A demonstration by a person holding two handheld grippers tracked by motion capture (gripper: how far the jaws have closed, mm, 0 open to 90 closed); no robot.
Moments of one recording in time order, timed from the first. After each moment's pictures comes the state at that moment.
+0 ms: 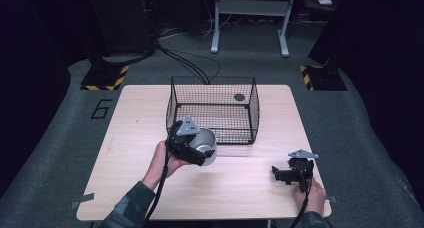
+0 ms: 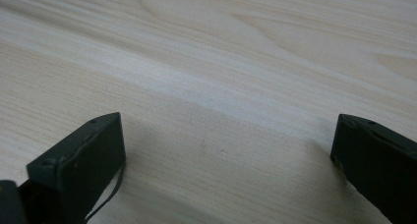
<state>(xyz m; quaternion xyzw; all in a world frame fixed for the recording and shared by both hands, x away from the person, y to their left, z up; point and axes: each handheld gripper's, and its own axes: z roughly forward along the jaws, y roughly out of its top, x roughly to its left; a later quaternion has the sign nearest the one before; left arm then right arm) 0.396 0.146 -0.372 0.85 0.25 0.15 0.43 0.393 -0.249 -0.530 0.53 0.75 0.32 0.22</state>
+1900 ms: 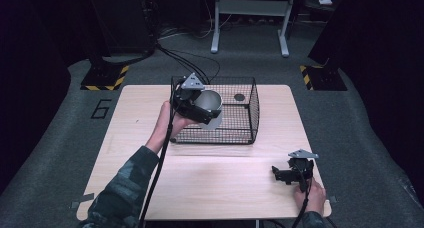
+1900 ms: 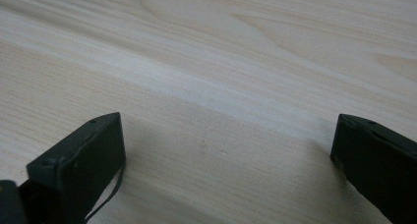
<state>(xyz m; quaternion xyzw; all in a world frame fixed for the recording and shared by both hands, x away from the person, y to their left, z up) 0.469 0.132 -0.296 0.84 0.26 0.17 0.45 0.393 -0.249 -0.530 0.53 0.75 0.32 0.22</state>
